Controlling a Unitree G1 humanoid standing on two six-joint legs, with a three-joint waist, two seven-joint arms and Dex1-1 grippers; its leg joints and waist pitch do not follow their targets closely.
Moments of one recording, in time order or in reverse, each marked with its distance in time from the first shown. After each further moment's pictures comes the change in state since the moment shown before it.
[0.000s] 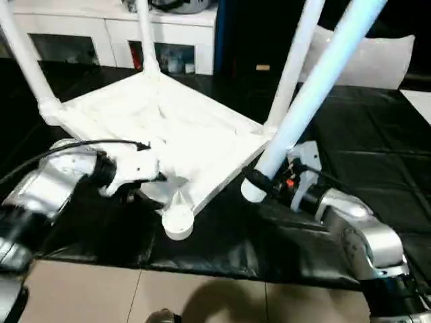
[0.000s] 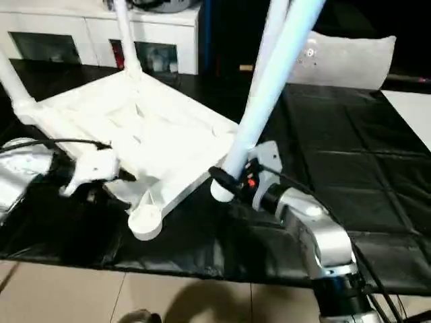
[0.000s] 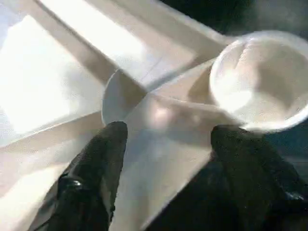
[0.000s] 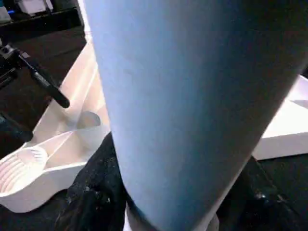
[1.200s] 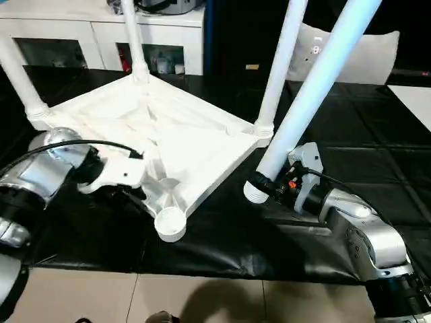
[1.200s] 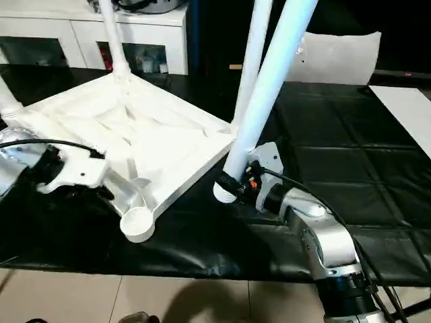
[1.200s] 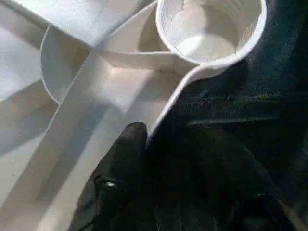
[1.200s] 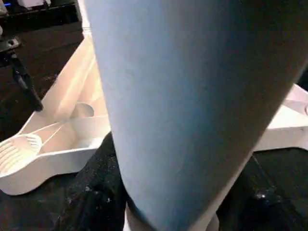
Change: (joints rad) left arm -0.103 0.024 -0.037 0.176 0.098 -0.119 -0.236; right arm 0.000 -0.028 0.003 0.010 -0.015 -0.030 0.038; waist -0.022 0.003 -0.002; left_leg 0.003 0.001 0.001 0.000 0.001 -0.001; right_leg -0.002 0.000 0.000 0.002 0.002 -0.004
